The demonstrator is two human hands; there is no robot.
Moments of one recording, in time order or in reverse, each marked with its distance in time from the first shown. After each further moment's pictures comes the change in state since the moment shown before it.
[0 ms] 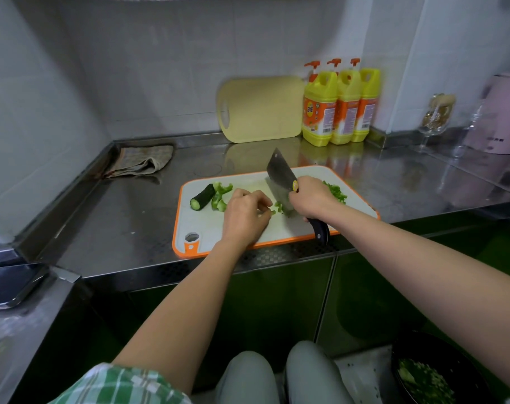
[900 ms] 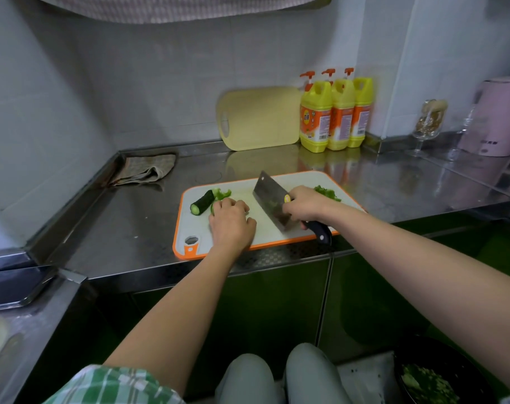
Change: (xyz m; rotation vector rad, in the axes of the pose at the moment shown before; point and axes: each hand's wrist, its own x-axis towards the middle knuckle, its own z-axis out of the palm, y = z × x) left_hand -0.011 -0.002 -0.010 0.261 -0.017 -0.180; right_hand -0.004 0.010 -0.005 0.184 -0.214 -0.008
